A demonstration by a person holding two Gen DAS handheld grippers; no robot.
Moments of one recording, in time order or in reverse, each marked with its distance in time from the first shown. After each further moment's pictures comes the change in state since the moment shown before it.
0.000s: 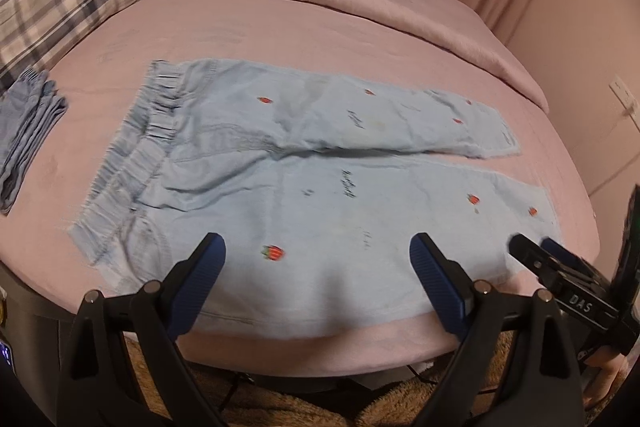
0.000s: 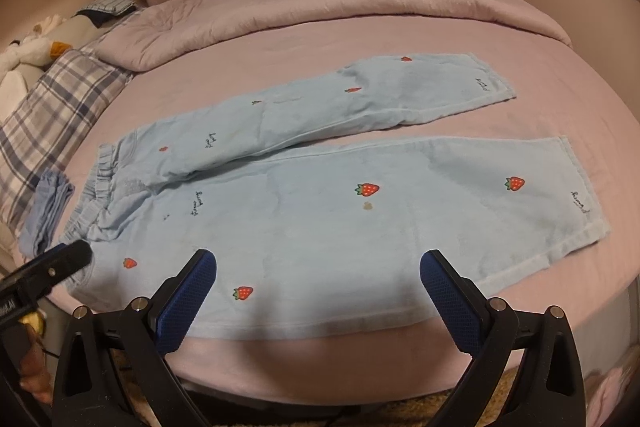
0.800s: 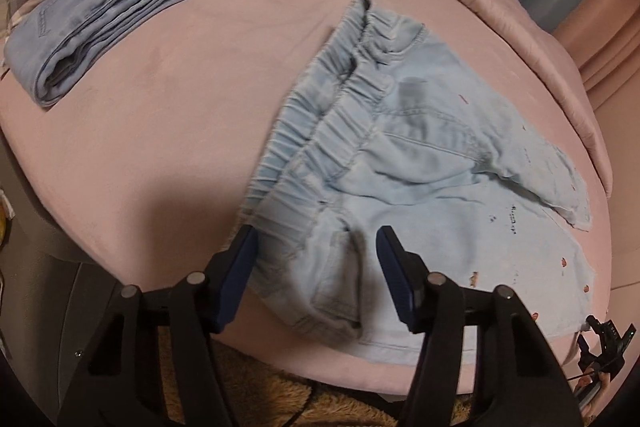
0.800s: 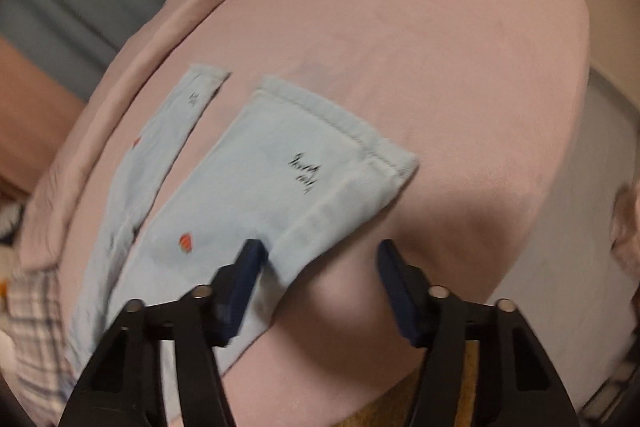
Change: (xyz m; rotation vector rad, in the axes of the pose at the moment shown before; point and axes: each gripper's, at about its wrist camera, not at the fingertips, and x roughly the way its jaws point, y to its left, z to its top) left arm 0.033 0.145 -0.008 -0.356 0.118 0.166; right arm 0.003 -0.250 -0.030 0.755 0.013 -0.107
